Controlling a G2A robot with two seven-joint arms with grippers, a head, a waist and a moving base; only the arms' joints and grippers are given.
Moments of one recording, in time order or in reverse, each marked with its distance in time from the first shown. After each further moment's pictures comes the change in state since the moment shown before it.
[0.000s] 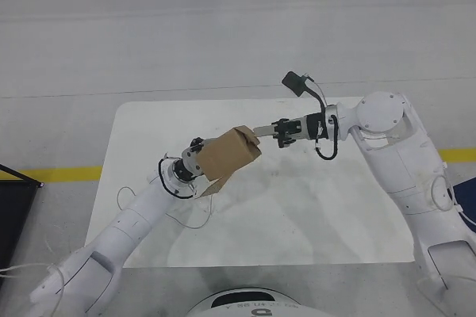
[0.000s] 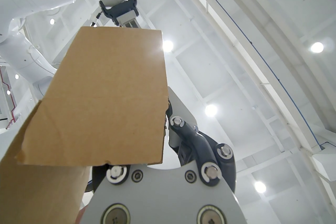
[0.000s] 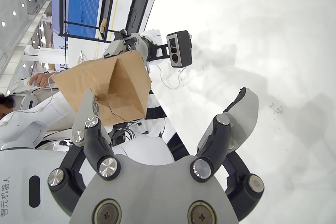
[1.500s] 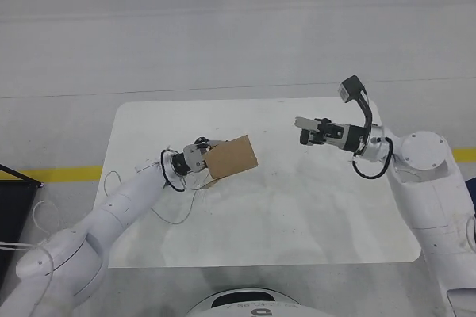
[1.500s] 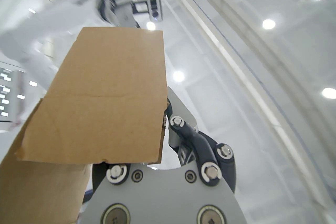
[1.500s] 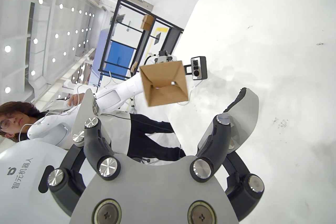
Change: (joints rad) left arm -0.216 0.041 0.296 0.194 0.100 -0.100 0.154; right arm -0.377 0.066 0.338 -0.143 0.177 -0.180 -0.232
